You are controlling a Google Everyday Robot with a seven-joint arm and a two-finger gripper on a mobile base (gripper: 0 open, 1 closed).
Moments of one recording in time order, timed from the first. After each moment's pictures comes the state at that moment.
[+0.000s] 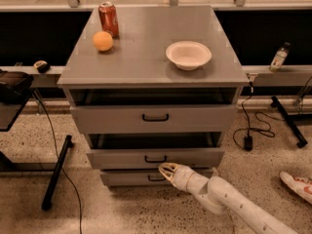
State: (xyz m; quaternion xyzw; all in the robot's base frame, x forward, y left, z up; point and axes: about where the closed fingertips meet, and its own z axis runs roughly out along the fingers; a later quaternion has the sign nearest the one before) arm 0.602 -0.049 0.396 -0.49 0.64 0.12 0.58
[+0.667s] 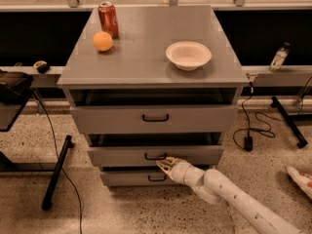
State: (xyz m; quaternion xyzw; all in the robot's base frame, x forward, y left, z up) arm 0.634 -0.037 0.394 -0.49 0.63 0.13 0.59
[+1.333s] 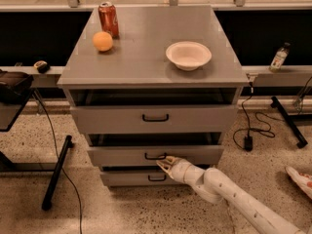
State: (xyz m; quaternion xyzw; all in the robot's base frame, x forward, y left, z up) arm 0.638 -0.037 0.393 -0.49 0.63 0.14 0.59
